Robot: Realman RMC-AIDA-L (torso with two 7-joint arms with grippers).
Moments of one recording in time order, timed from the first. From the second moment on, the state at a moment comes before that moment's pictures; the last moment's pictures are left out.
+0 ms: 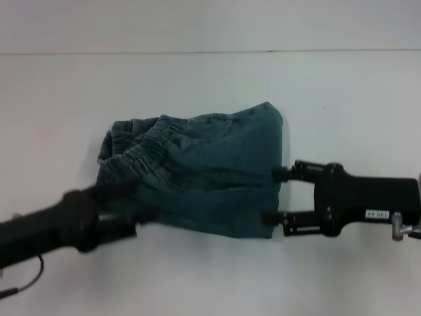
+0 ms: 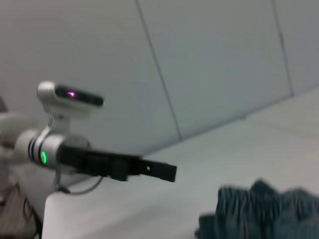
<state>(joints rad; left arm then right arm) -0.27 -2.16 0.61 0.74 1.88 1.81 -1.53 0.29 2.09 -1.16 -0.90 -1.66 -1.54 1.51</state>
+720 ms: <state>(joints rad) -0.31 -2.16 0.71 0.73 2.00 1.88 -1.51 0.31 2.08 -1.15 -0.91 -1.77 -1.59 1.55</state>
